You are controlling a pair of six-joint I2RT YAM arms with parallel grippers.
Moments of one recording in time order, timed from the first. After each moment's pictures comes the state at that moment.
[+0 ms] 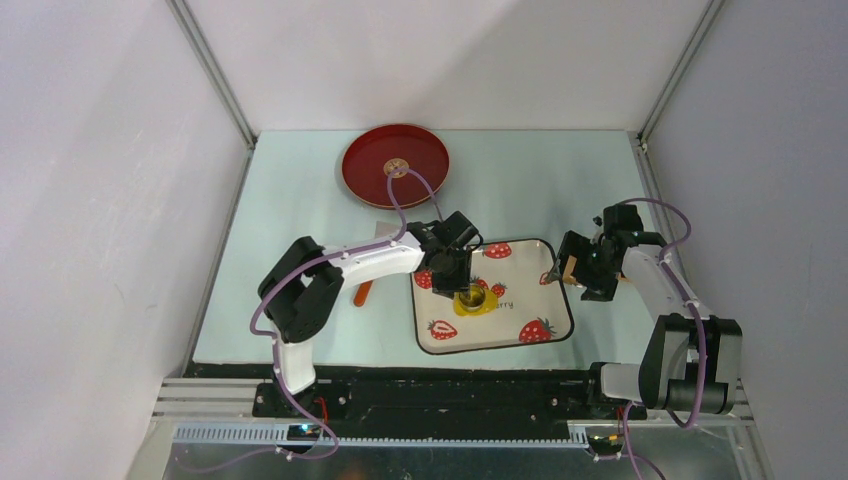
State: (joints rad) left arm -0.89 1.88 1.31 -0.60 0.07 -0.79; right arm -0.07 1.30 0.84 -0.77 -0.27 0.34
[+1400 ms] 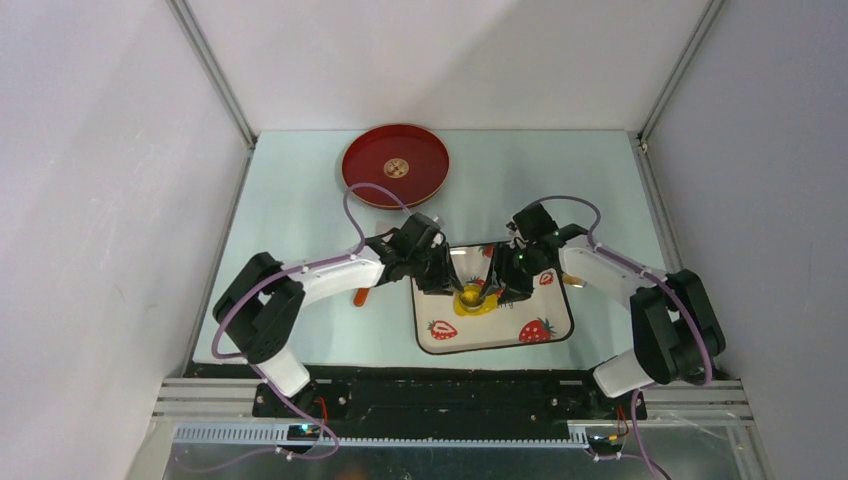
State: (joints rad) left arm -0.78 1.63 0.98 -0.25 0.27 -0.89; right arm 0.46 1.47 0.91 -0.62 -0.44 0.64
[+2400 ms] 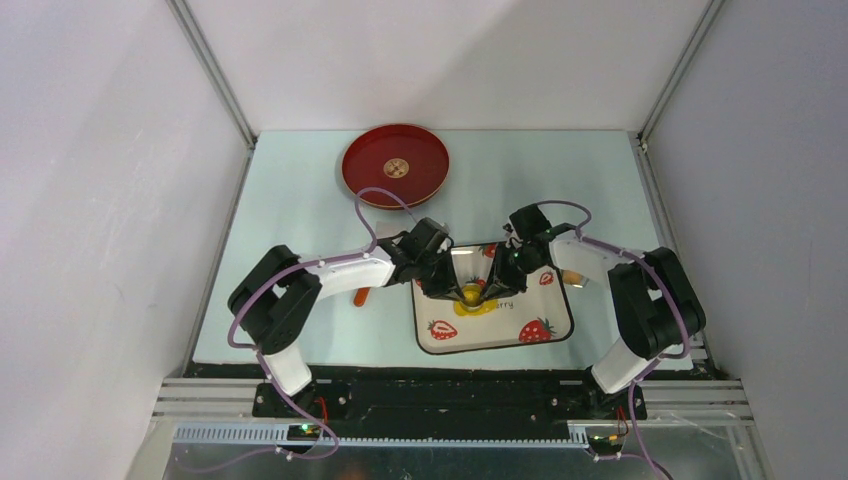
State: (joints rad) left arm -0.80 1.73 1.01 -0.24 0.27 -0.92; right arm 0.43 1.62 0.91 -0.50 -0.49 0.68
